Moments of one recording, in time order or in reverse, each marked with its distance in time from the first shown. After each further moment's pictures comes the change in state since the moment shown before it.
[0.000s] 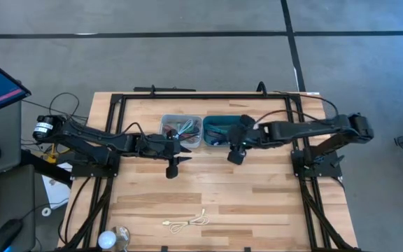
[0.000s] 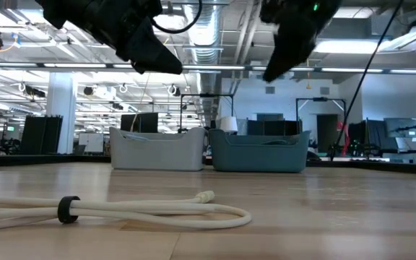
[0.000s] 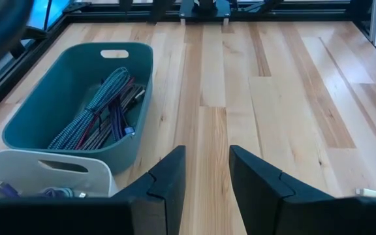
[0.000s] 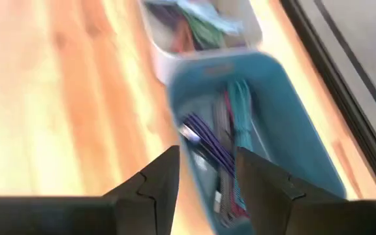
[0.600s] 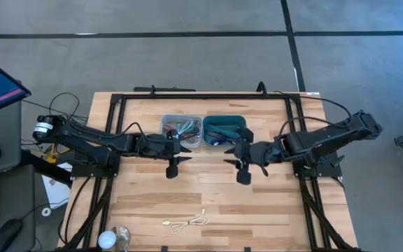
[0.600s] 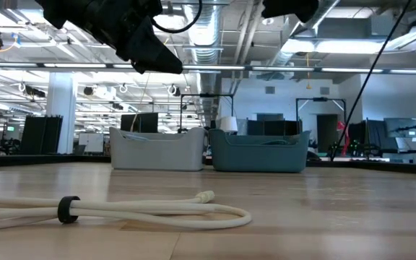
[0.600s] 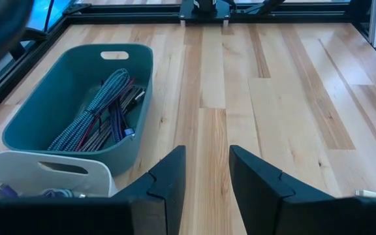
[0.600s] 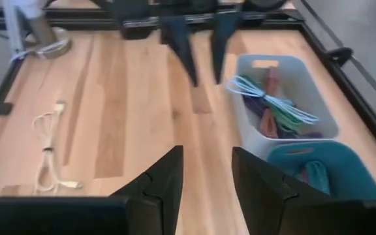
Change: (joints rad) left arm 0.000 0.000 0.000 0.005 0.000 0.000; right arm 0.262 -0.134 0.000 0.190 0.001 0.009
